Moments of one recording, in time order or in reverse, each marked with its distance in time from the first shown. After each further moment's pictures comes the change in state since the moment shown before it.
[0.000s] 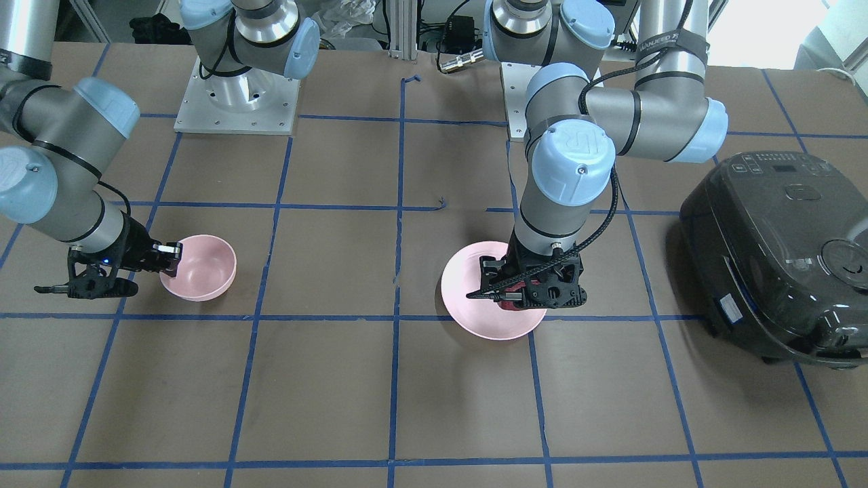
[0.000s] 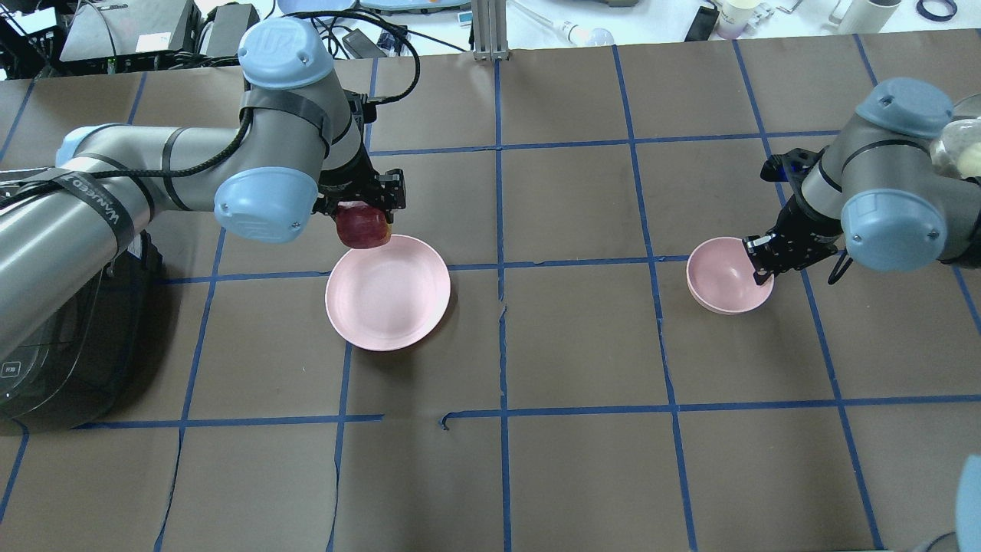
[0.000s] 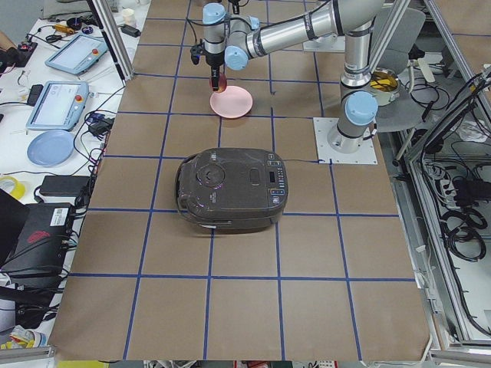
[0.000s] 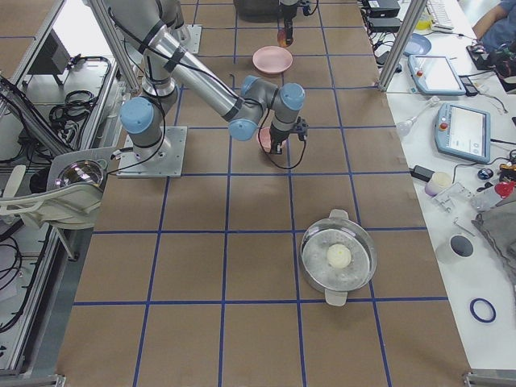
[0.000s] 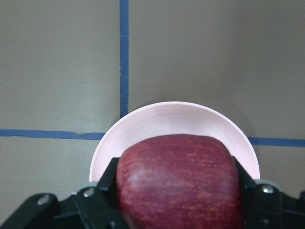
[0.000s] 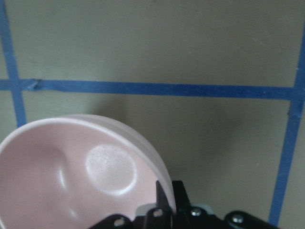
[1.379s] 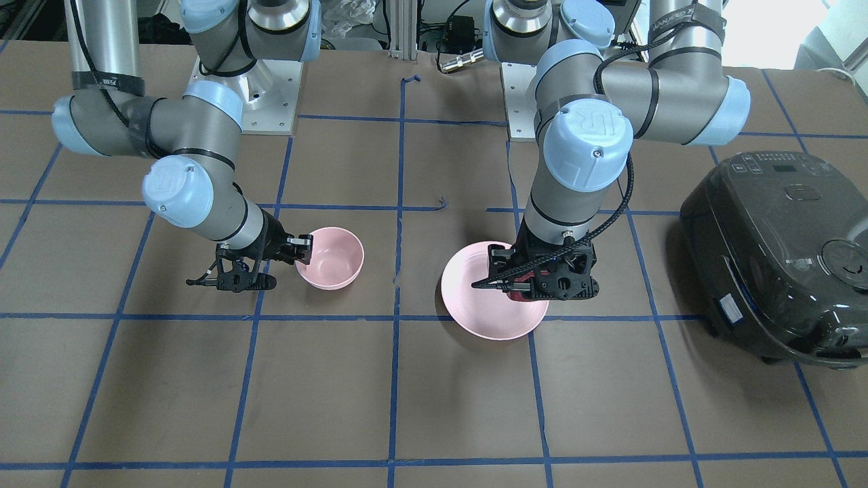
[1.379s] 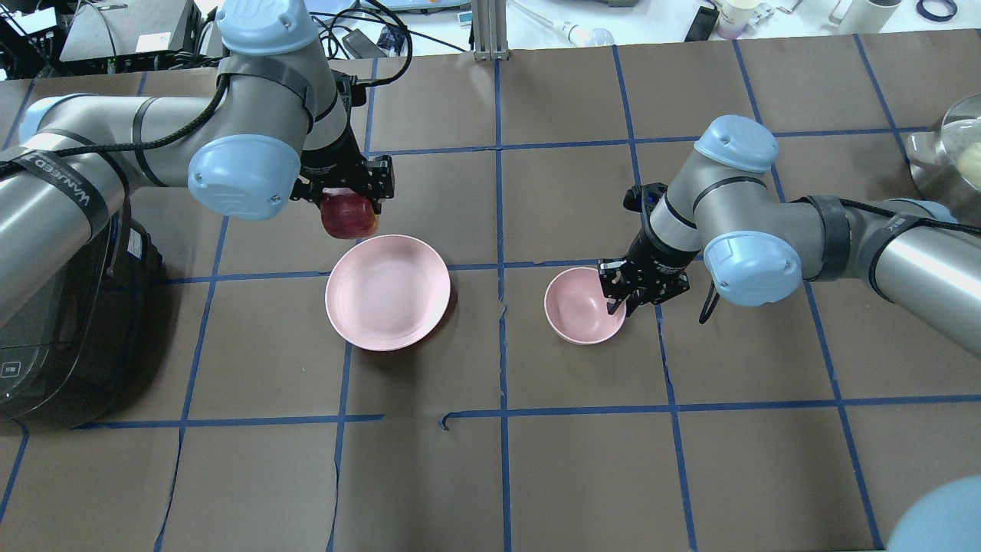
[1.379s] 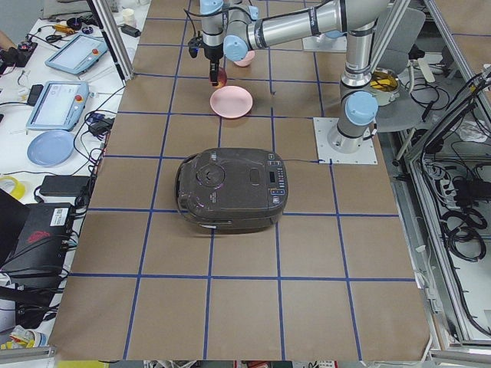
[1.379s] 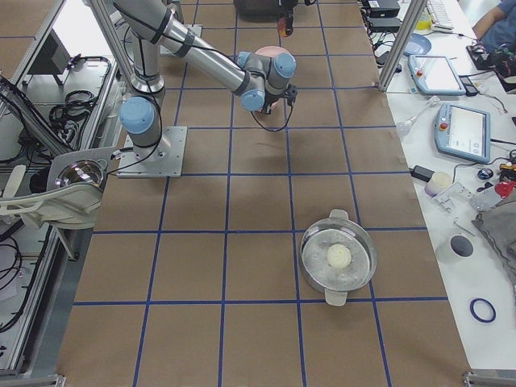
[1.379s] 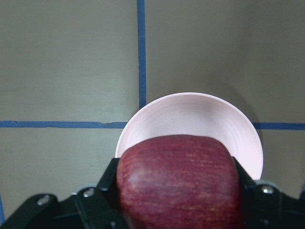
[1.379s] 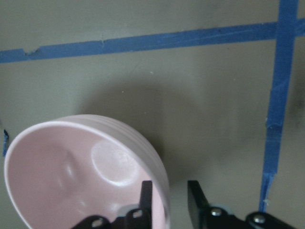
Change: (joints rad) left arm 0.001 0.018 0.042 -0.080 0.013 0.023; right arm 0.290 0.035 0.042 -0.020 0.190 0.353
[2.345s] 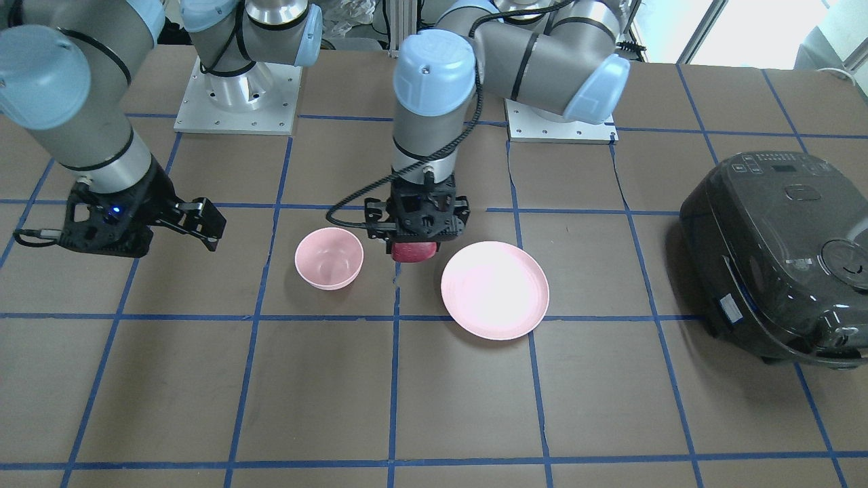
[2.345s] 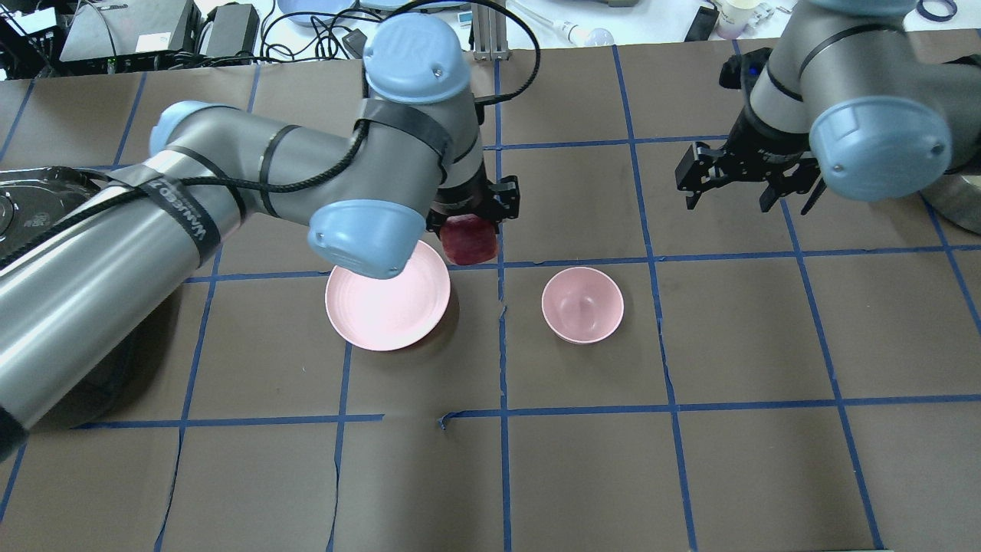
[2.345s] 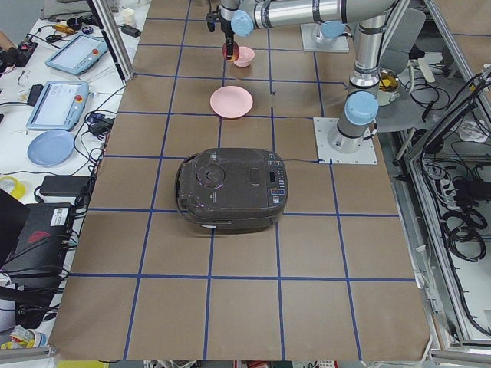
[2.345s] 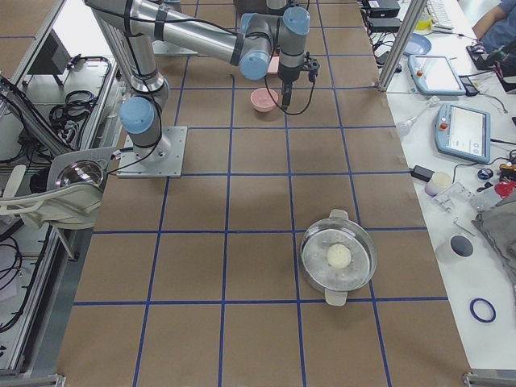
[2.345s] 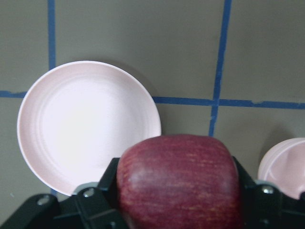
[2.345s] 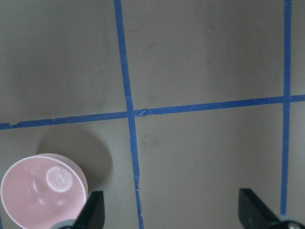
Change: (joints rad) left arm -0.316 -0.010 0.009 0.094 -0.054 -0.405; right arm -0.106 -0.192 -0.275 0.272 -0.261 -0.055
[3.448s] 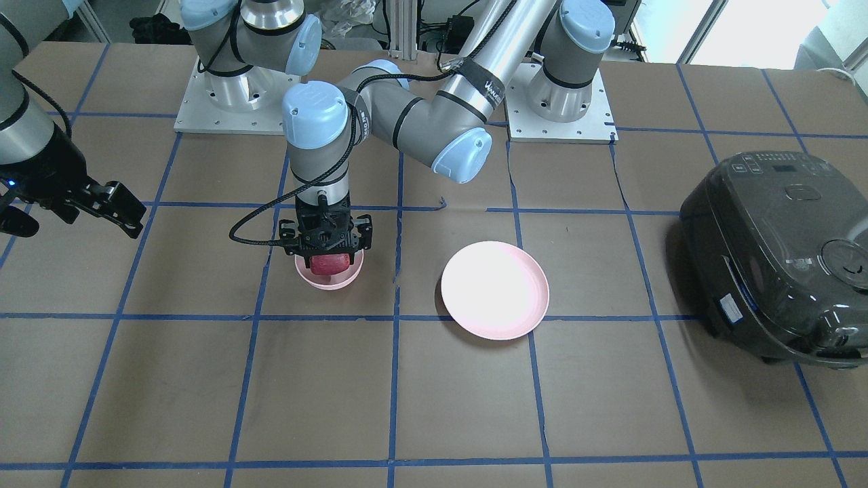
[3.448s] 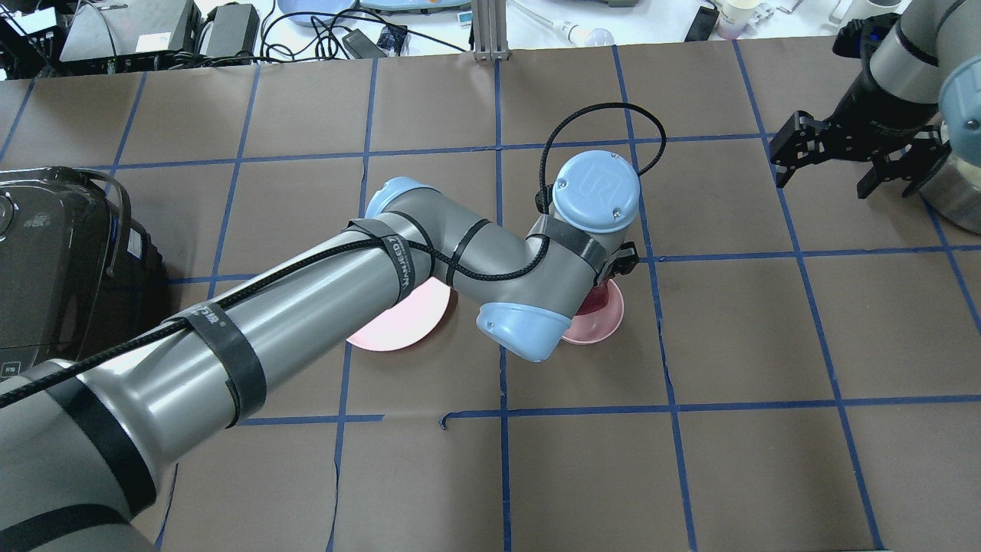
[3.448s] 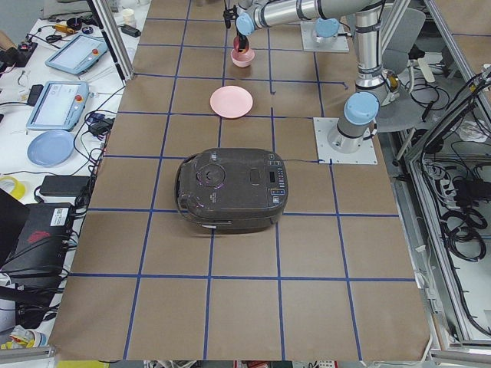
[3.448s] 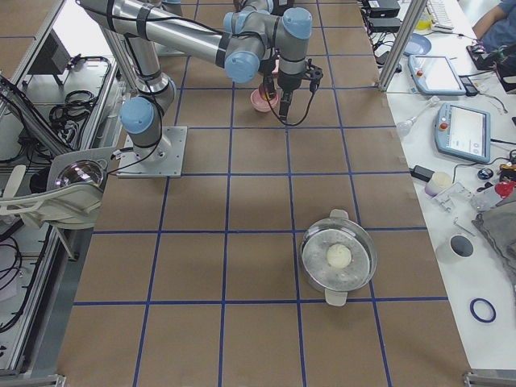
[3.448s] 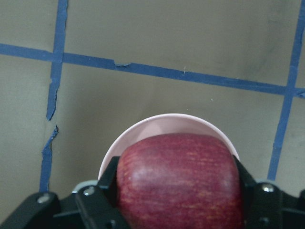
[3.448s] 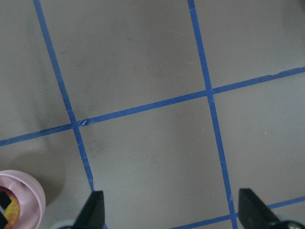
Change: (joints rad) left arm -0.194 -0.233 0.027 0.243 0.040 -0.251; right arm -0.147 -0.029 -0.022 0.045 -0.011 -0.008
